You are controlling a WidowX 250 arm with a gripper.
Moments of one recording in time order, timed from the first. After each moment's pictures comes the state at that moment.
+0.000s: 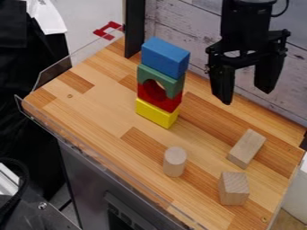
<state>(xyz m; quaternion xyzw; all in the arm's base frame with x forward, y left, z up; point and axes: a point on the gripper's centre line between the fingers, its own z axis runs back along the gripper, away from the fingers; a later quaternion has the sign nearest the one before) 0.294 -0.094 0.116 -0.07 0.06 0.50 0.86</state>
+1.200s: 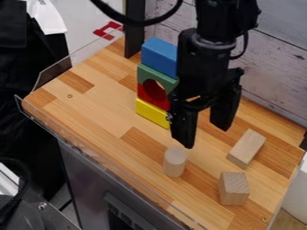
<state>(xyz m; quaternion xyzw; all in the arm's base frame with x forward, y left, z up) 0.235 -0.075 0.088 -0.03 0.07 0.61 0.79</state>
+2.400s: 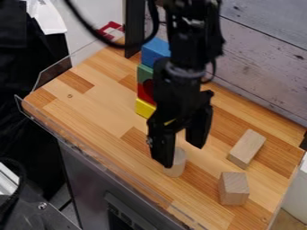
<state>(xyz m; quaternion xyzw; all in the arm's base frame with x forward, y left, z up) 0.218 -0.063 0.056 -0.01 0.06 0.63 0.78</state>
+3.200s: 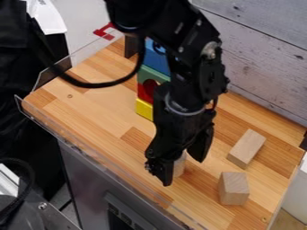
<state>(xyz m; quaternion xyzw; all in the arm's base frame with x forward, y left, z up) 0.220 -0.066 0.032 -0.04 -0.01 0.63 0.78</state>
